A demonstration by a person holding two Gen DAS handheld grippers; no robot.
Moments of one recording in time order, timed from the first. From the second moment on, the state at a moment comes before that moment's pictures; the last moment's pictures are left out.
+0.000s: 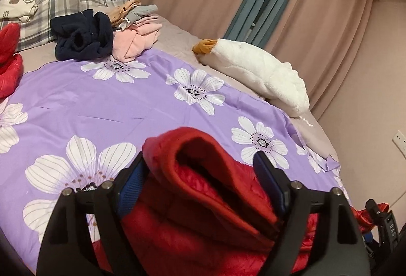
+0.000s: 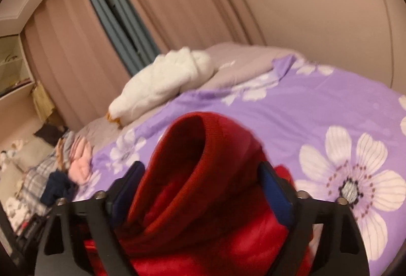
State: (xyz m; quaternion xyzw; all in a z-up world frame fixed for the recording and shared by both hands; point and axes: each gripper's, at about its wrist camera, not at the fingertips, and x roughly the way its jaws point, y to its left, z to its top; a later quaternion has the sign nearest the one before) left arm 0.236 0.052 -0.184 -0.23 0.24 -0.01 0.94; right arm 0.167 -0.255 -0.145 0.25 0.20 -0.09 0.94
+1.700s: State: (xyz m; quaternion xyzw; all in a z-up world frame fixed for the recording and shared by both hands) left arm 0.268 -0.017 -0.257 -0.10 0.32 0.01 0.94; right arm 0.233 -0.221 -0.208 0.15 0.34 -0.08 0.93
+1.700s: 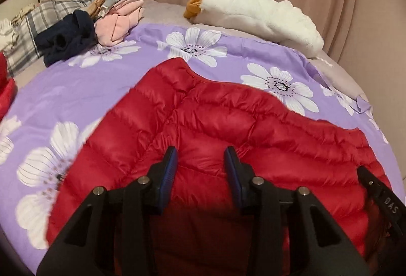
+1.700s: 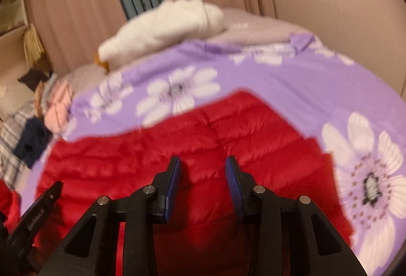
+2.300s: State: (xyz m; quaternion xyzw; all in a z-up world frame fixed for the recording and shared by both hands) left arm 0.297 -0.026 -0.286 -0.08 0.32 0.00 0.94; right arm 0.255 -0.220 -0.249 0.13 0.33 -0.08 0.93
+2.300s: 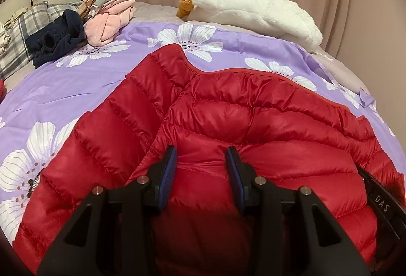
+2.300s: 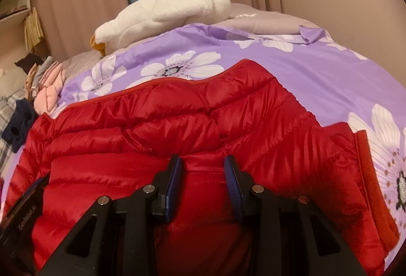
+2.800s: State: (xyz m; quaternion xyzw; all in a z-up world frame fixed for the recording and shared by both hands) left arm 0.338 -0.029 -0.291 -0.10 0.33 0.00 0.94; right arm 0.295 -0.222 -0.254 0.13 0.35 -0.07 0.93
